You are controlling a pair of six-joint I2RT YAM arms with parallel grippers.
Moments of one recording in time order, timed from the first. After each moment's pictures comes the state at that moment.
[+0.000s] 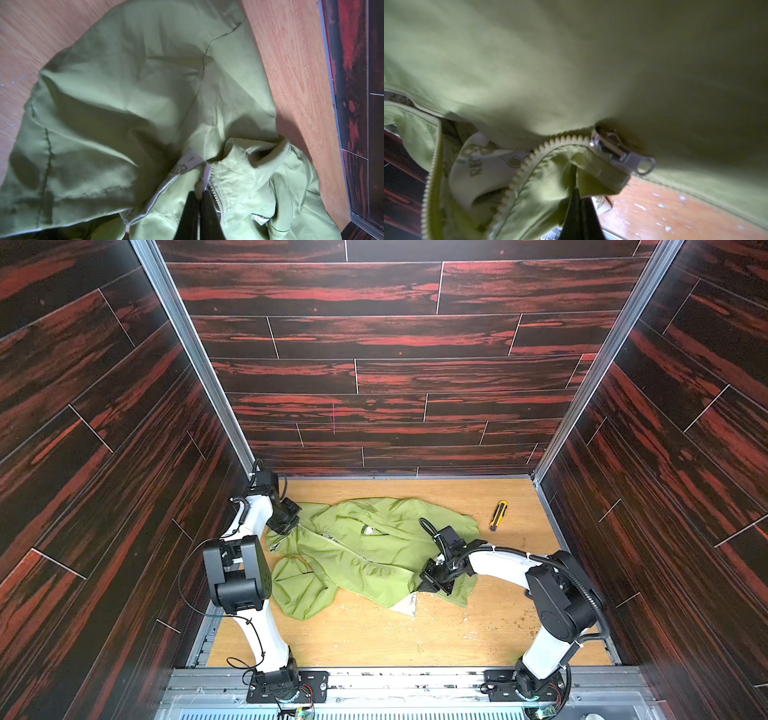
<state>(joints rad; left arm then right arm) 0.19 1.93 1.59 -0.82 0.23 -0.78 0.59 1.73 0.98 -0.53 -0.52 1.10</state>
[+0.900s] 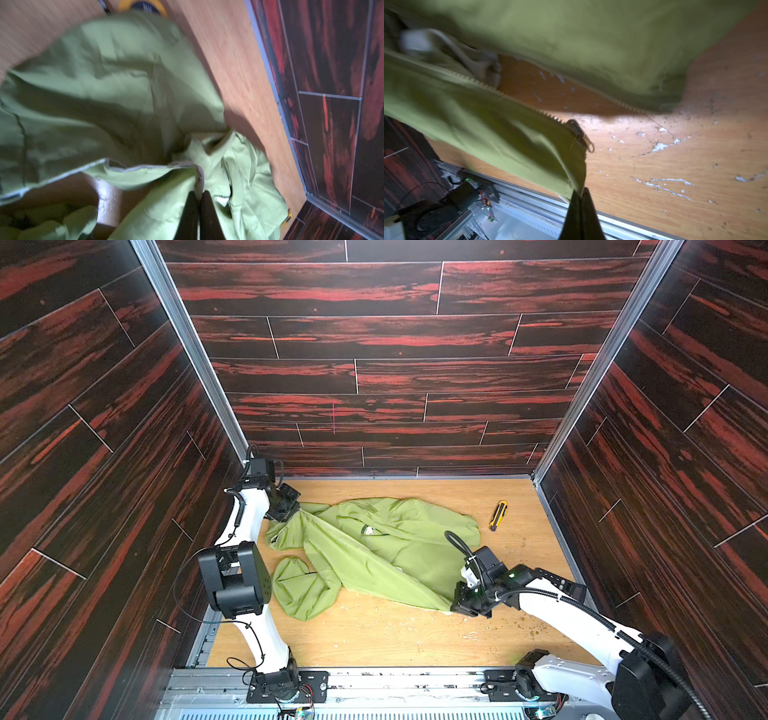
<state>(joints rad) 0.18 1.89 1.68 -0.85 0.31 -0.83 0.59 1.19 0.69 -0.78 -0.35 0.81</state>
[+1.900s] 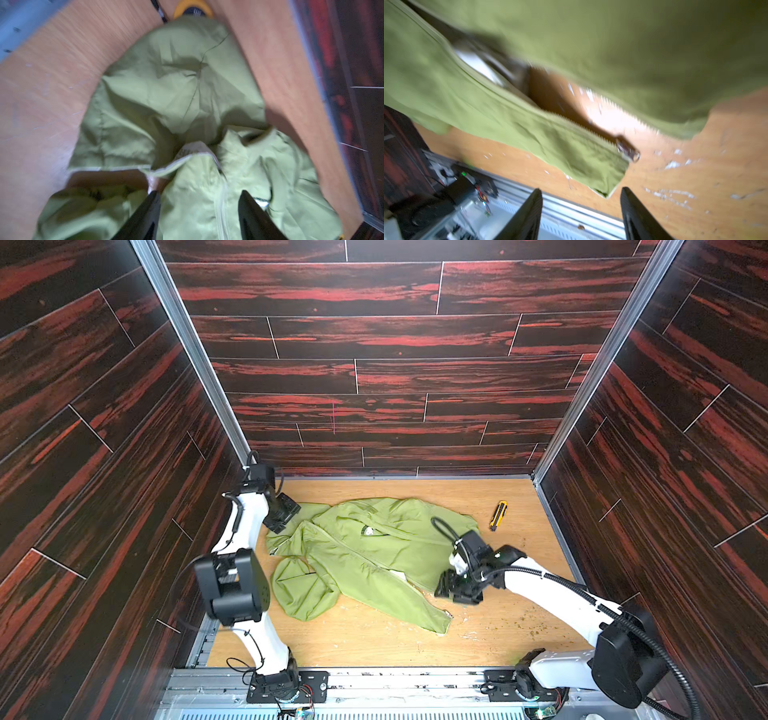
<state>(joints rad) 0.18 1.75 1.60 -0.93 0.15 -0.73 0.58 1.37 0.98 -0.87 -0.29 0.71</state>
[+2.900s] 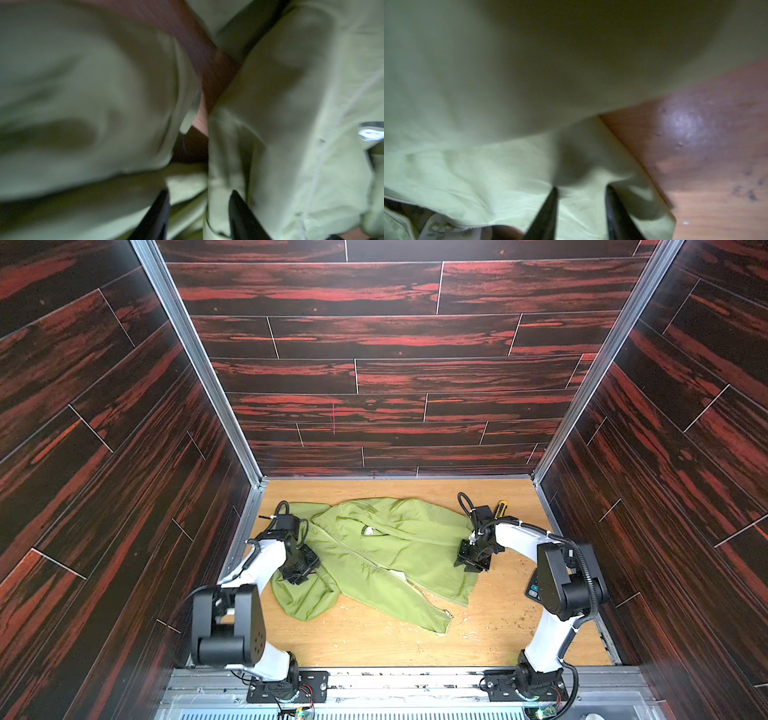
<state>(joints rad) 0.04 1.57 0.99 -0.77 0.20 -0.77 0.24 1.86 1.16 -0.74 -0.28 0.60</state>
